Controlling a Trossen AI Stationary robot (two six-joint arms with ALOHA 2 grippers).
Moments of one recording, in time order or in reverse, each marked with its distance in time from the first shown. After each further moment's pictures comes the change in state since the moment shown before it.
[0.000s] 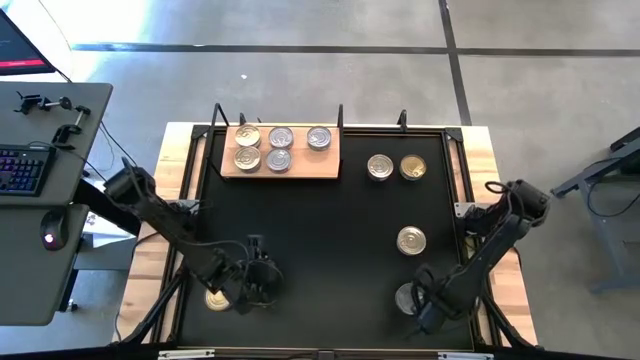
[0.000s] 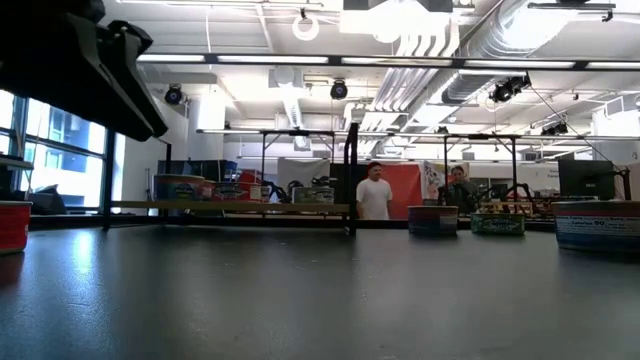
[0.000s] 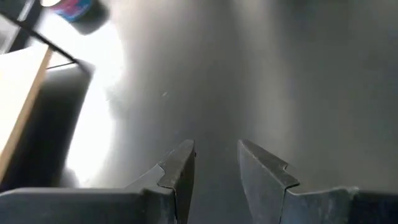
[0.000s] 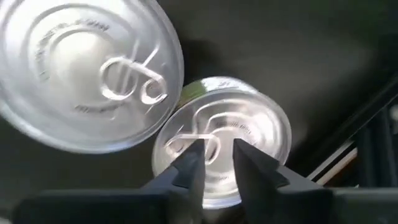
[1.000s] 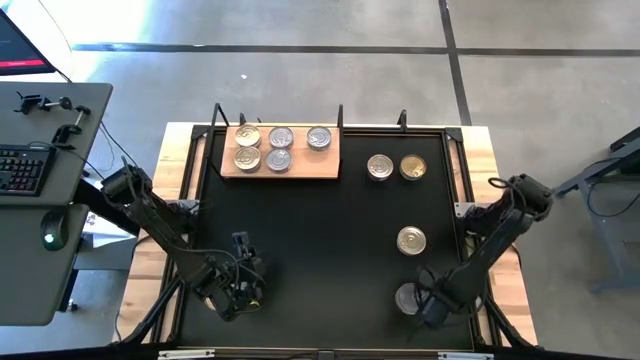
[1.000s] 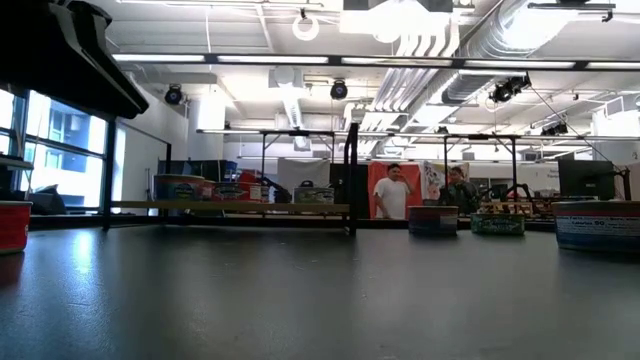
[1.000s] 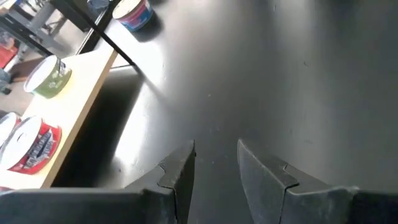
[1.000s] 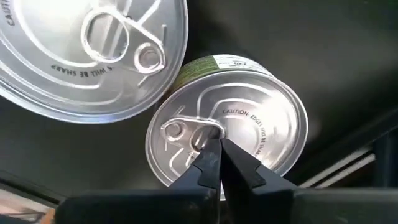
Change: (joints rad) left arm -0.089 -0.015 0.000 -0.179 -0.218 -0.226; right arm 0.007 -0.052 -0.126 0.172 -0.086 -0.090
